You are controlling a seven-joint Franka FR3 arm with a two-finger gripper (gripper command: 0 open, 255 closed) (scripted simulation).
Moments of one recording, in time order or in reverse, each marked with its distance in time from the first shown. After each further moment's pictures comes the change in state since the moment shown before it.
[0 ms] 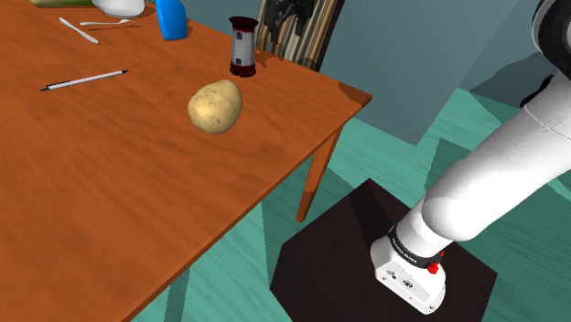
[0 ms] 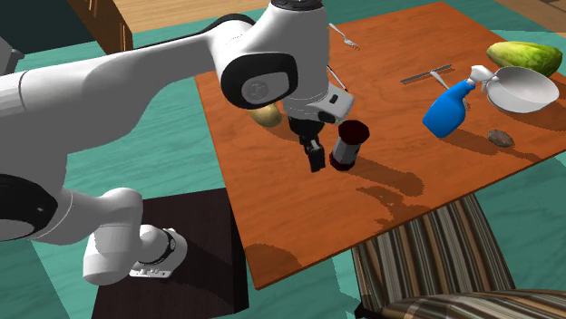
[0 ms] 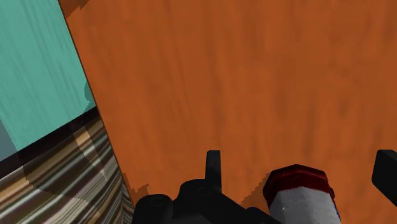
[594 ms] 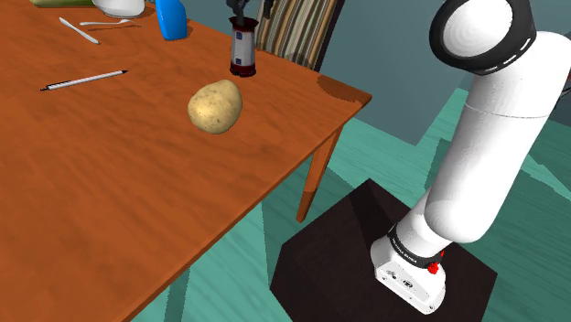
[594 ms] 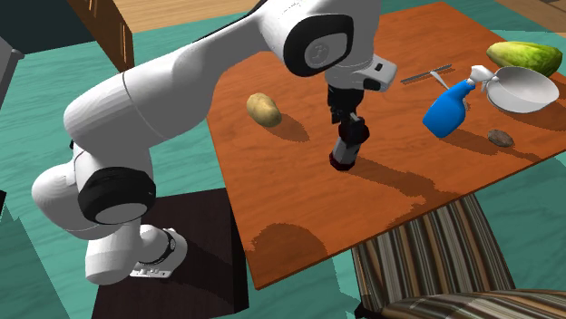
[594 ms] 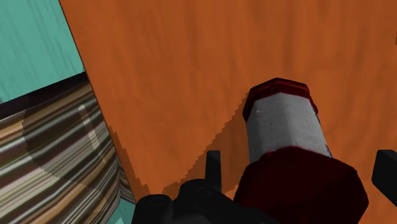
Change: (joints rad) arm 0.069 0.392 0.042 0.547 -0.110 -0.166 0.083
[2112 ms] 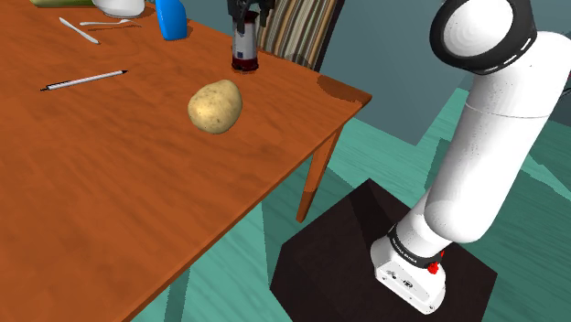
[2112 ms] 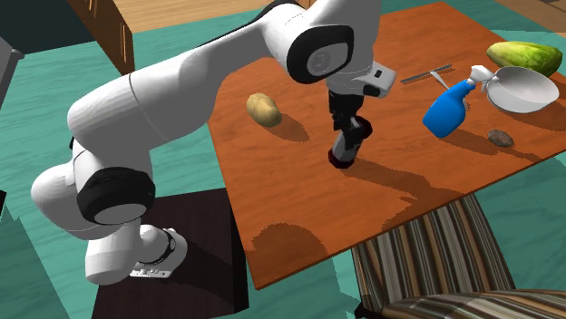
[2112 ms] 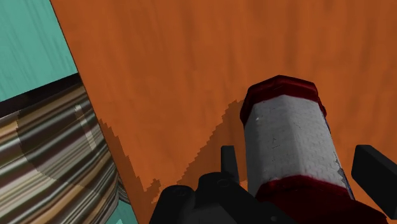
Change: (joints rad) arm -0.004 -0.003 -0.001 -0.045 0.000 0.043 0.007
